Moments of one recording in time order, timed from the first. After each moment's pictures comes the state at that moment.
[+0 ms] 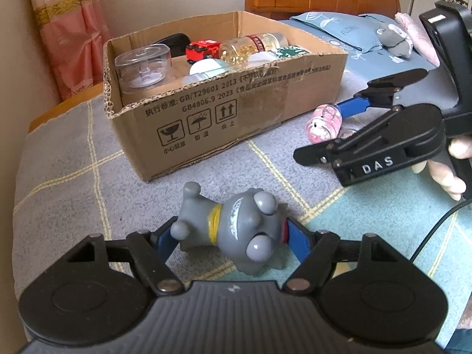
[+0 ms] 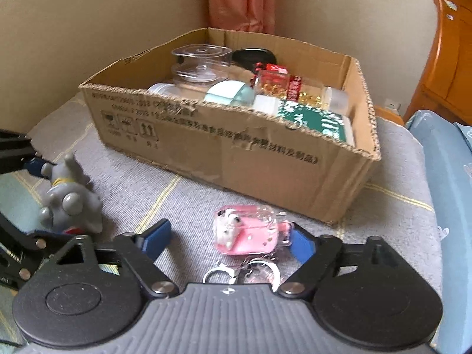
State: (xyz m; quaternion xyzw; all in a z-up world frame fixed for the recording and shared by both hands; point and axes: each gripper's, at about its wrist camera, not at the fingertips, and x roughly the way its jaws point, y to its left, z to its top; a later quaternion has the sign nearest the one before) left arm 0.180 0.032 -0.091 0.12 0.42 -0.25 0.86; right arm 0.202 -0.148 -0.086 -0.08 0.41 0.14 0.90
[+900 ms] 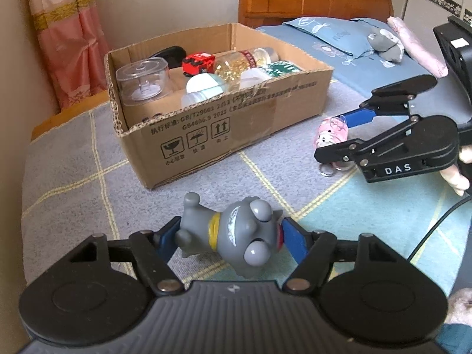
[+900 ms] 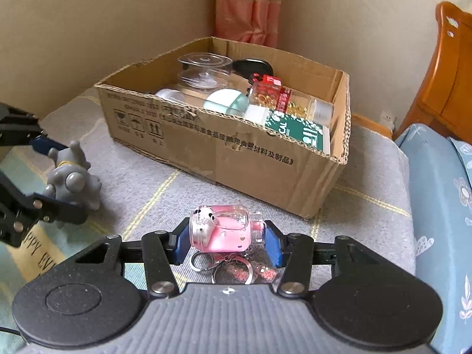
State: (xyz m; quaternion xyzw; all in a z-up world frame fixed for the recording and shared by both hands) left arm 0.172 0.036 -0.065 0.12 0.42 -0.26 0.86; right arm 0.173 -0.156 -0.066 -0.11 0.40 0.15 0.90
